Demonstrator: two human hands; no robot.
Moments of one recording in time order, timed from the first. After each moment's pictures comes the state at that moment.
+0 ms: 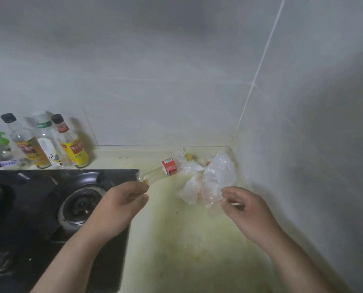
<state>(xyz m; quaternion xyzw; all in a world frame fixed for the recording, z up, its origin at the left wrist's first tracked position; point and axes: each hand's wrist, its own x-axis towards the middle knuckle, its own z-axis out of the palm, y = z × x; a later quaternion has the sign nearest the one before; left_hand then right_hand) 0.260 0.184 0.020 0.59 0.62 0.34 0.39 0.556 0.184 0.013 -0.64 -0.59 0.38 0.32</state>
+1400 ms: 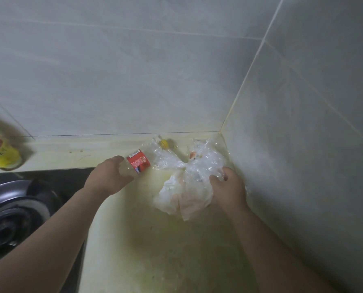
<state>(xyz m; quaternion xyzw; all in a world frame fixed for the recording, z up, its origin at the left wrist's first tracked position) 0.292 0.397 -0.110 0.61 0.74 0.11 0.27 0.578 0.353 -0.116 -0.78 -0.43 0.30 0.34</state>
